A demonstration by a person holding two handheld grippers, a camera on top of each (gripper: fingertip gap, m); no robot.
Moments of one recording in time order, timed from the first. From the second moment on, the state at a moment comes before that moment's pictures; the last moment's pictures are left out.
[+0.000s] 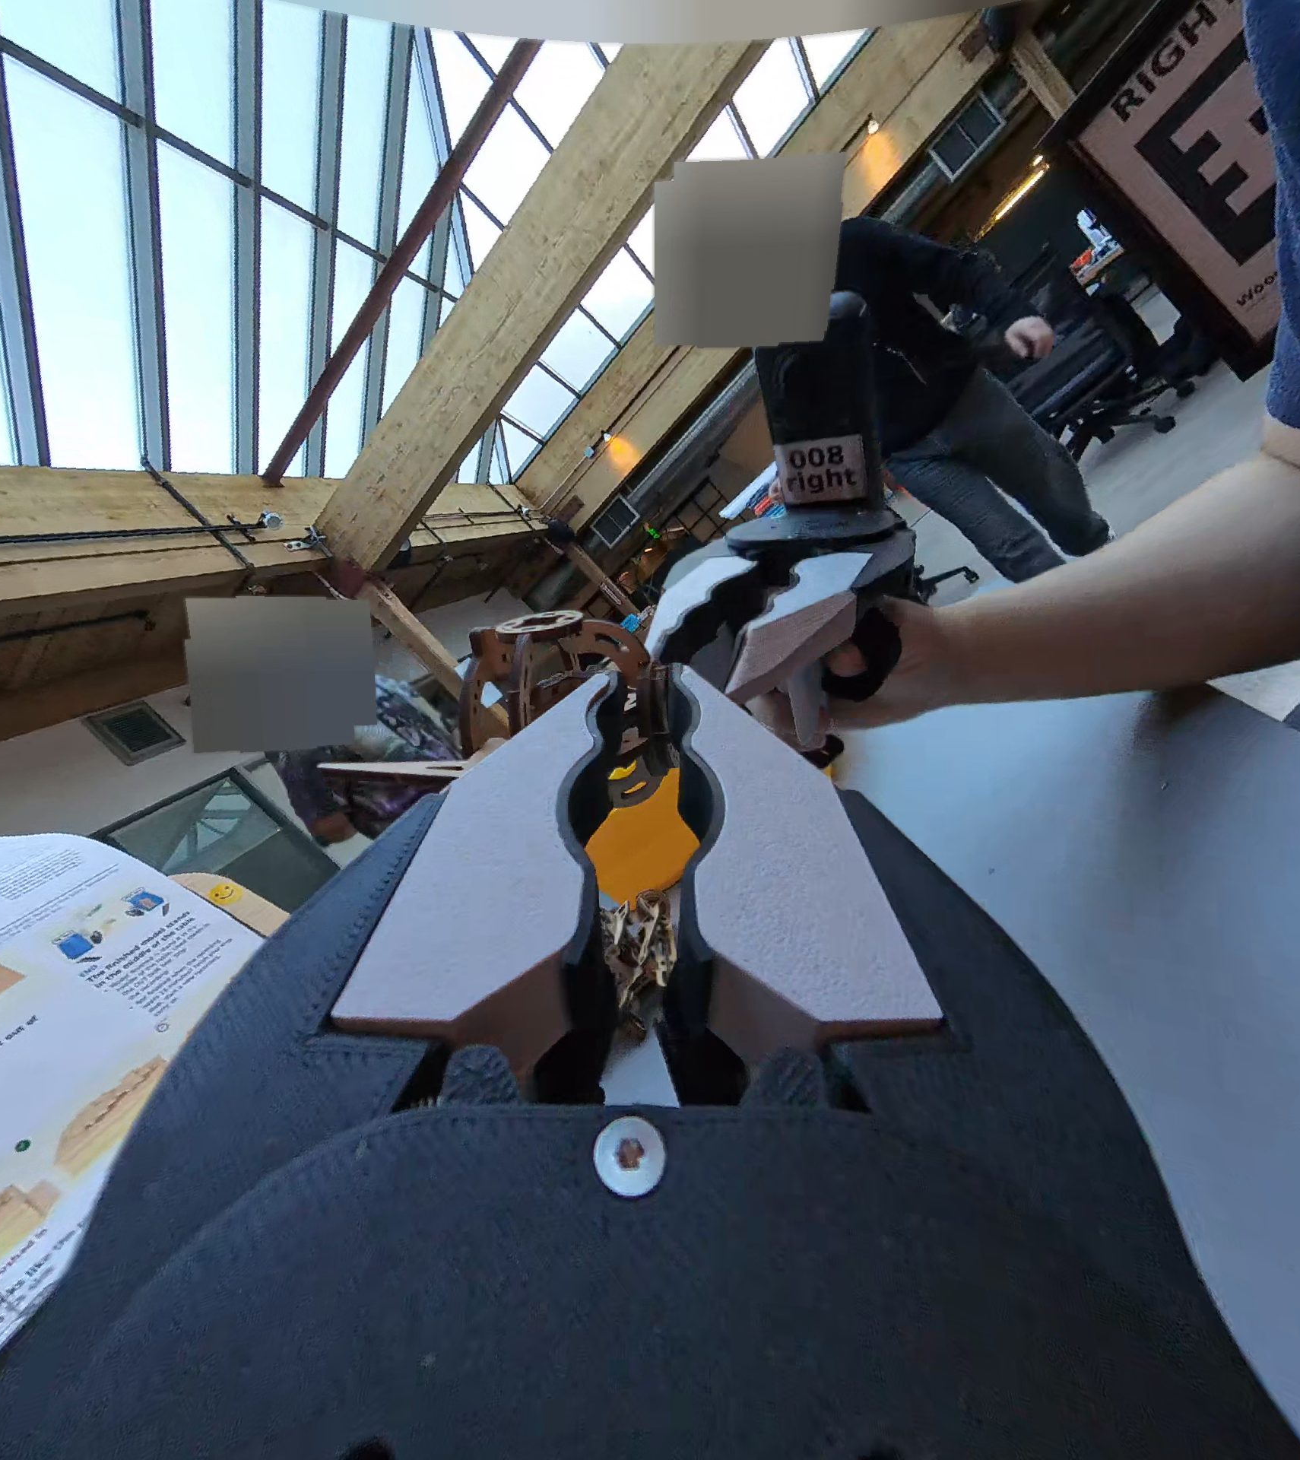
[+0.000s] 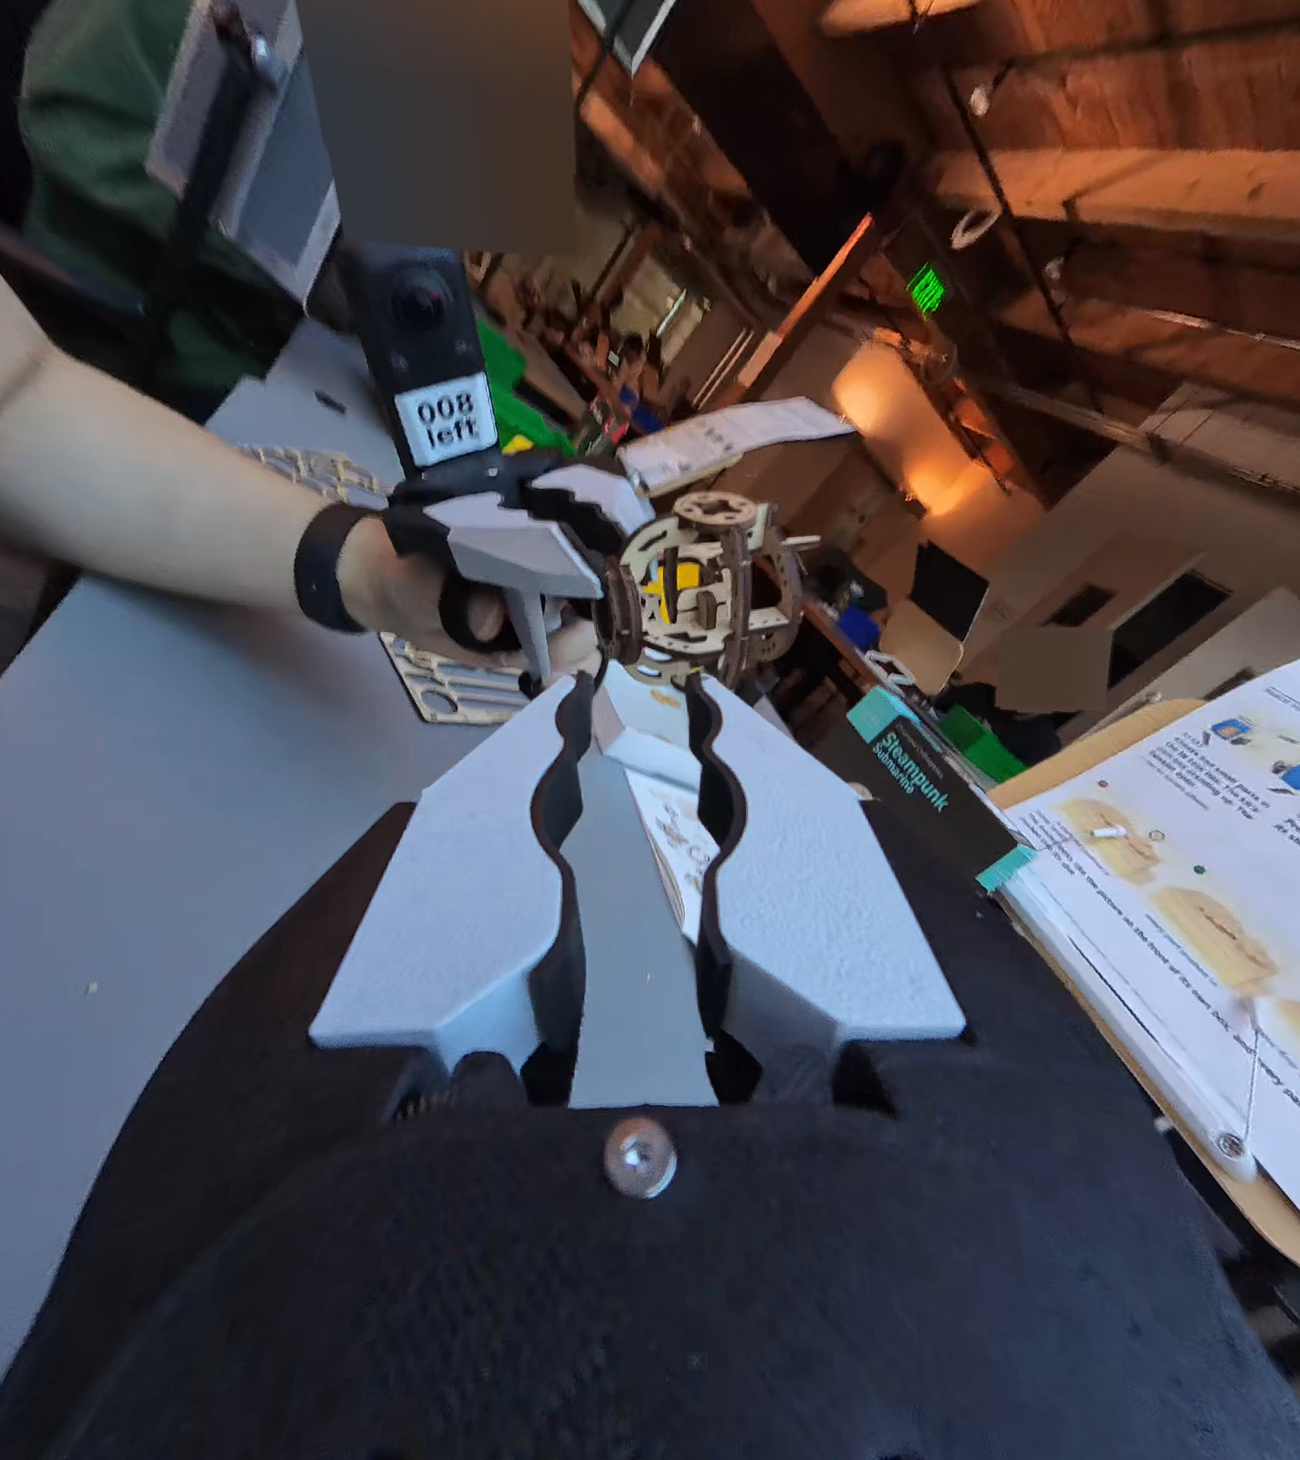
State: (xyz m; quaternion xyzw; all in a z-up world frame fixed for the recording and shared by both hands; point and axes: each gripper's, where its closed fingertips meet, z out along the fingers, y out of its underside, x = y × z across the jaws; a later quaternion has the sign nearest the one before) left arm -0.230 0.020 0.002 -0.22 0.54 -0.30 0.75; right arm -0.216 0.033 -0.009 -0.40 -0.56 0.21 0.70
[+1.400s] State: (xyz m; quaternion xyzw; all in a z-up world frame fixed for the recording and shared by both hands) left arm -0.223 0.023 -0.002 -0.25 0.53 -0.32 0.75; right arm -0.221 0.048 -0.007 -0.54 -0.53 0.16 0.63
